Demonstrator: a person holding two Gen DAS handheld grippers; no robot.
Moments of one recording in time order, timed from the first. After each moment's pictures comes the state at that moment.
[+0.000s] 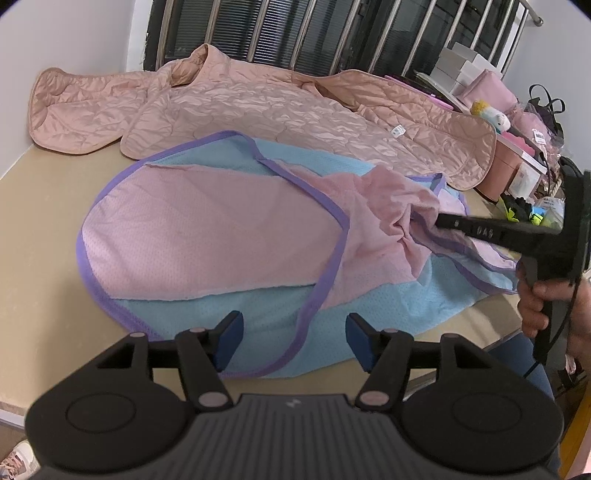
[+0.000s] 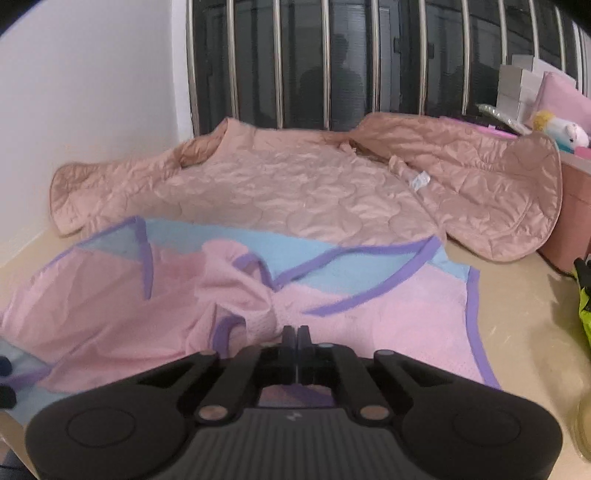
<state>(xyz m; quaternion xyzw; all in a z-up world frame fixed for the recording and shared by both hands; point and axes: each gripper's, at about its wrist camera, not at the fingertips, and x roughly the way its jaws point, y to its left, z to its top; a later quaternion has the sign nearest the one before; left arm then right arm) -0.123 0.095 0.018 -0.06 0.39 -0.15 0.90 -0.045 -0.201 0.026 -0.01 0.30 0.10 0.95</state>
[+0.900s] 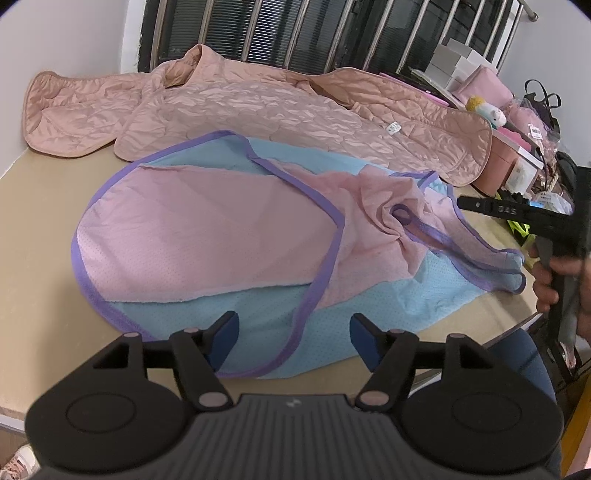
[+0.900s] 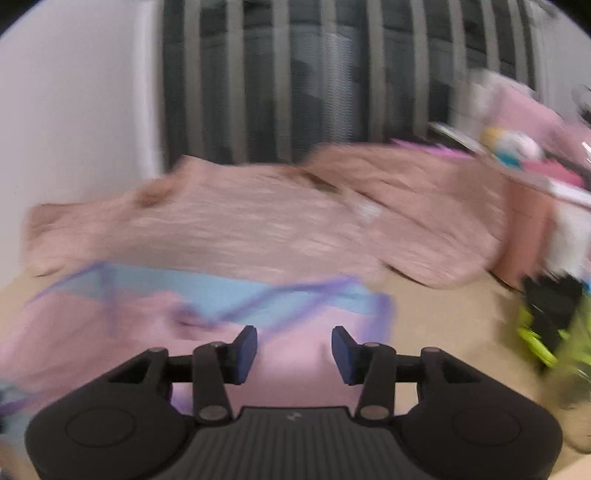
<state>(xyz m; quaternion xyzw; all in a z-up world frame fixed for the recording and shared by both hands) -0.123 0.092 0.018 -0.06 0.40 -0.16 0.90 -0.036 -0.259 0.033 0.02 0.29 0.02 0.96</state>
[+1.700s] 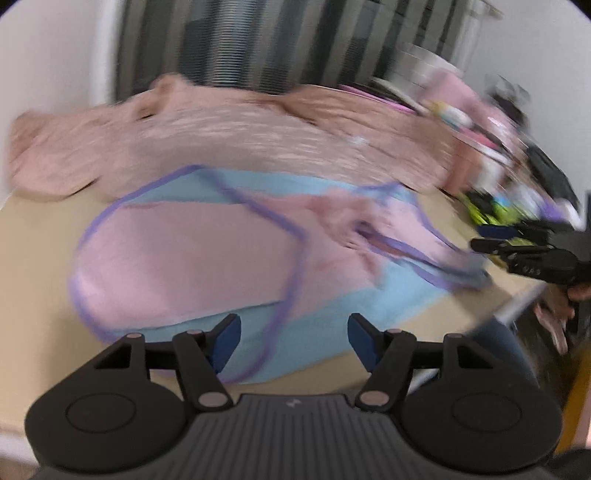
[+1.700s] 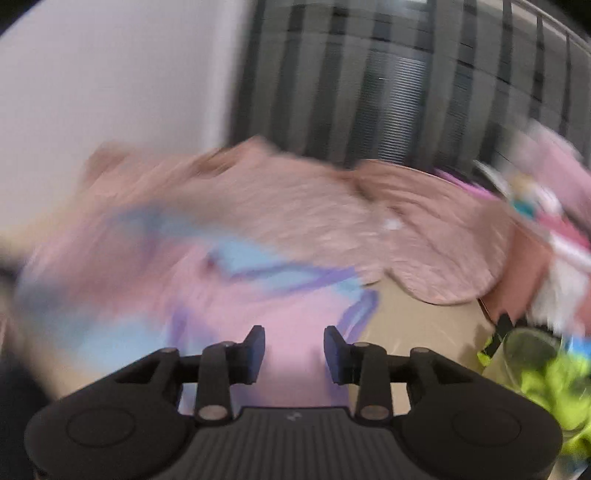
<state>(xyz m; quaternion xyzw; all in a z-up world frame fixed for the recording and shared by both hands) -0.143 0.079 0.046 -0.01 0.36 -0.23 0.90 -0.121 -0.271 0.054 -0.17 0.28 0.17 0.93</state>
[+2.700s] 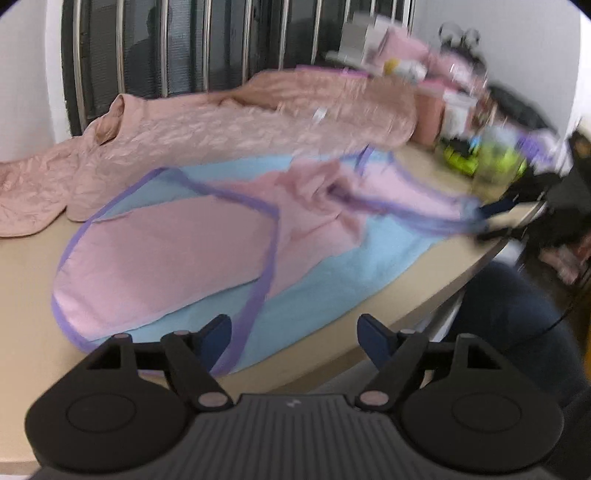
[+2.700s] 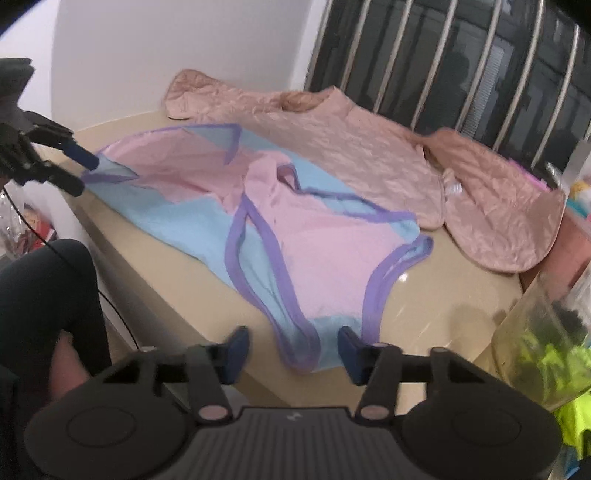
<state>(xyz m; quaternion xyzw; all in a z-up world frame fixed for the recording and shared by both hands) -0.151 0.071 0.018 0.09 0.35 -0.23 0.90 -0.143 -0.290 0.027 -0.18 0.33 0.24 0.89</state>
